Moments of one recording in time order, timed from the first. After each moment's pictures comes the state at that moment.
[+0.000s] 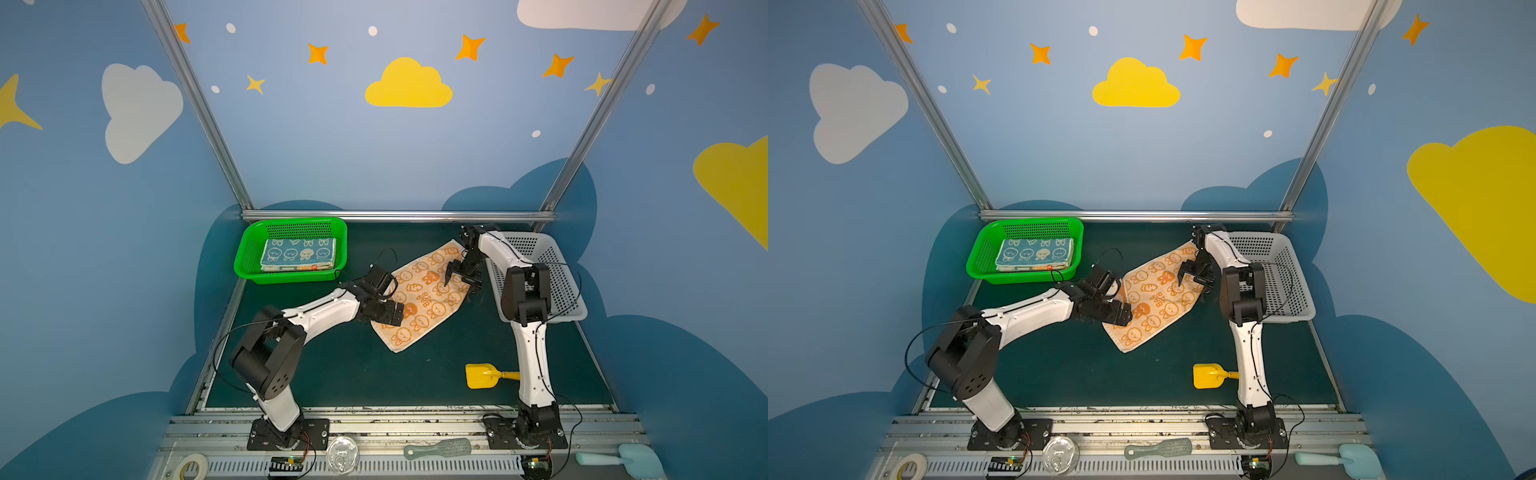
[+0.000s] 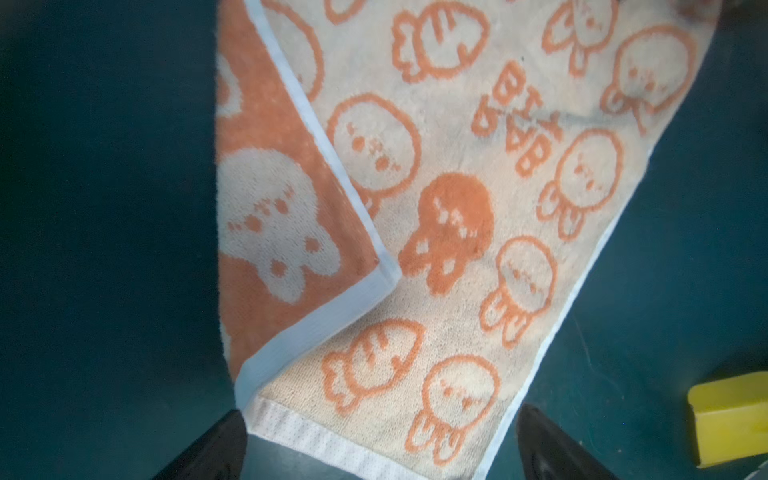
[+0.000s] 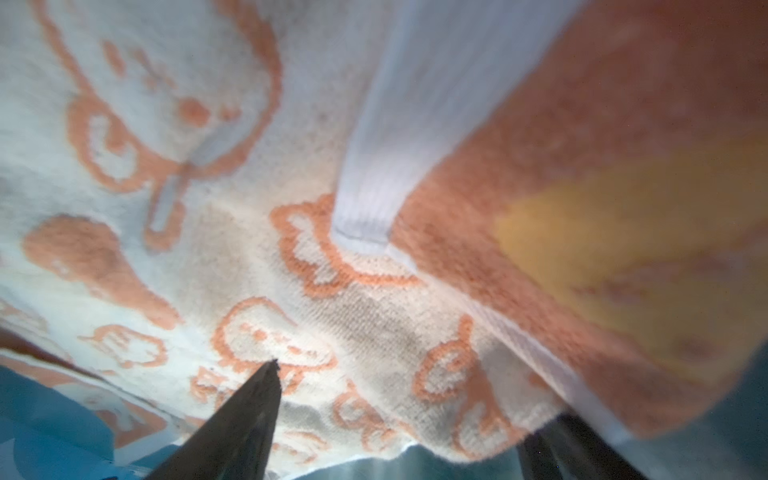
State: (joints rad) left arm -0.64 1.71 1.11 -0.50 0.12 -0.41; right arm 0.23 2.49 2.23 -1.35 -0.27 0.48
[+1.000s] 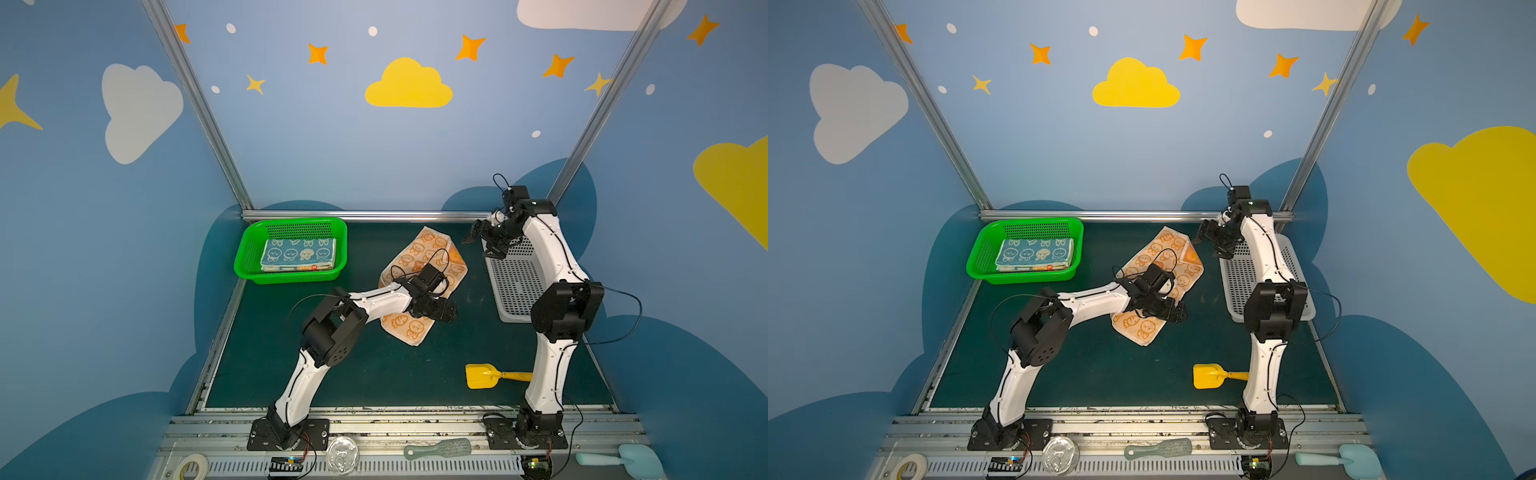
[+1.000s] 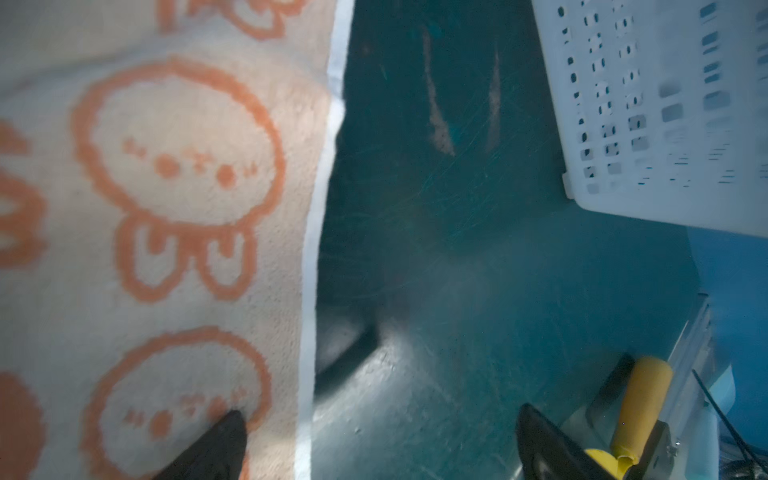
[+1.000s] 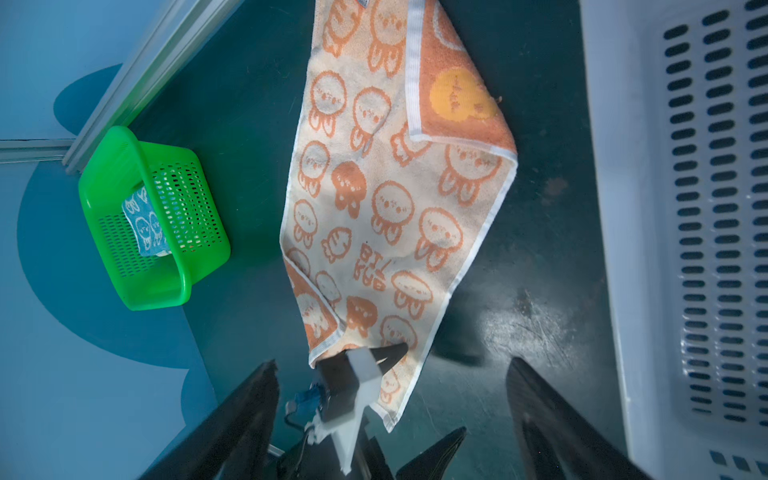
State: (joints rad) left arm -0.81 2.22 1.64 -0.39 0.32 -0.52; right arm 0.09 2.08 2.16 -1.29 -0.44 0.44
